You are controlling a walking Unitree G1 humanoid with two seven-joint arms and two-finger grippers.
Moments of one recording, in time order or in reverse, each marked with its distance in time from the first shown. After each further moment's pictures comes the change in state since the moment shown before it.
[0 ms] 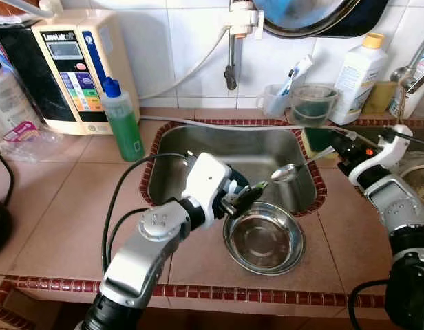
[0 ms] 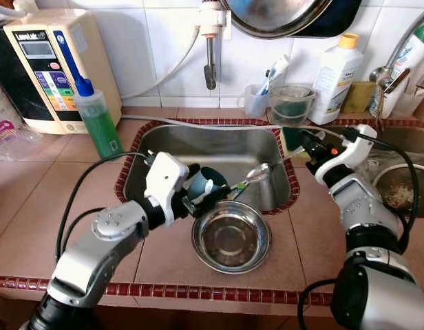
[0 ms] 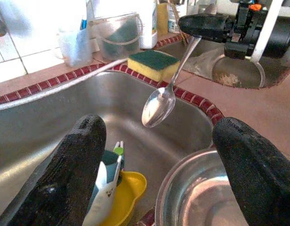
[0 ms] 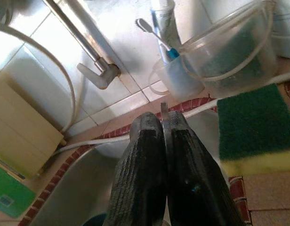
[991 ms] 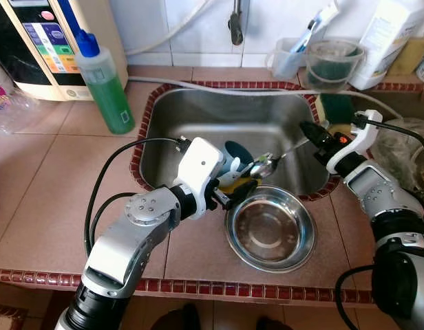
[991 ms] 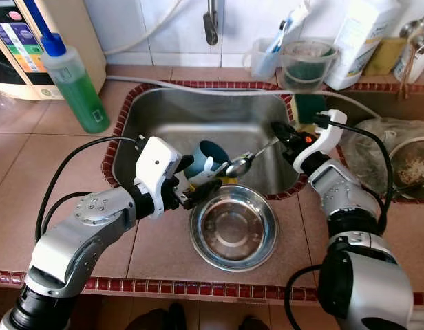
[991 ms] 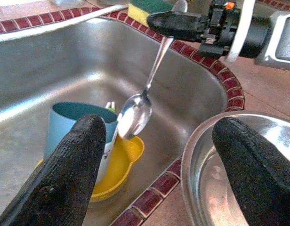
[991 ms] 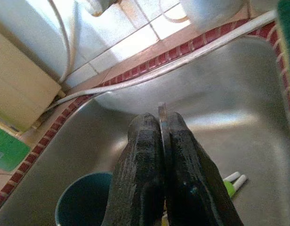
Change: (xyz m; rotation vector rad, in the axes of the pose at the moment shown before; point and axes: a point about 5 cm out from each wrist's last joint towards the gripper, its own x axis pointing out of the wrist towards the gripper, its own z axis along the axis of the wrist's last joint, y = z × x) left arm -0.012 0.006 0.023 0.013 0.050 -0.029; right arm 0.026 0.036 -0.010 -0.026 0.072 0.164
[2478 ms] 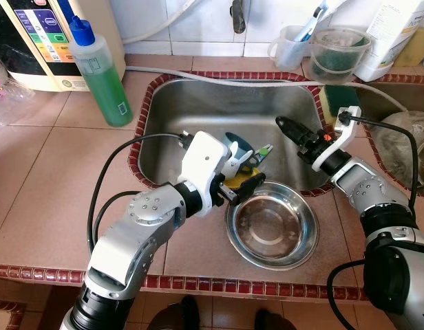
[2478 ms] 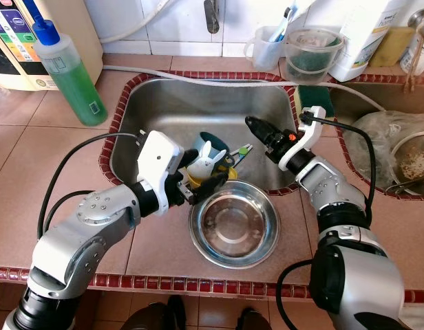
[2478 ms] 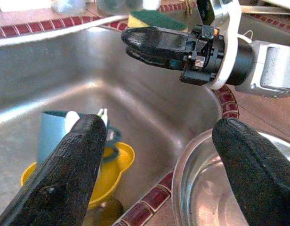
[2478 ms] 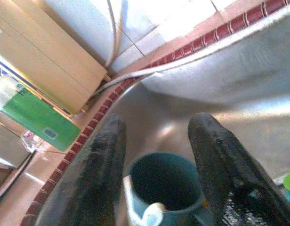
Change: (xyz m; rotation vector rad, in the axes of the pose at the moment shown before) left arm 0.002 -0.006 0.012 -0.014 -0.064 0.010; right arm 0.012 0.022 -0.005 0.066 0.023 0.210
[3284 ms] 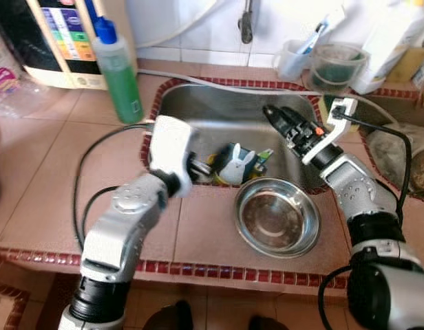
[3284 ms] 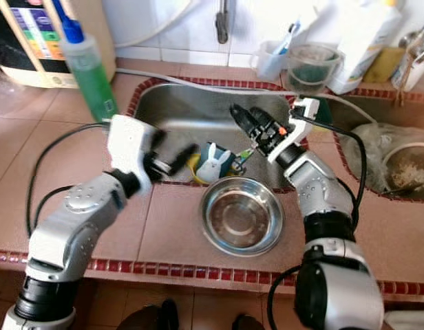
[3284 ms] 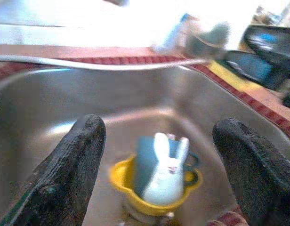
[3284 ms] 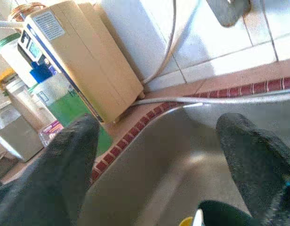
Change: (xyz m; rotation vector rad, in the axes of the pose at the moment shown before) left arm -0.008 0.049 -0.002 -0.074 -0.103 0.310; right arm 0.012 0.028 0.000 -0.122 -0.089 0.076
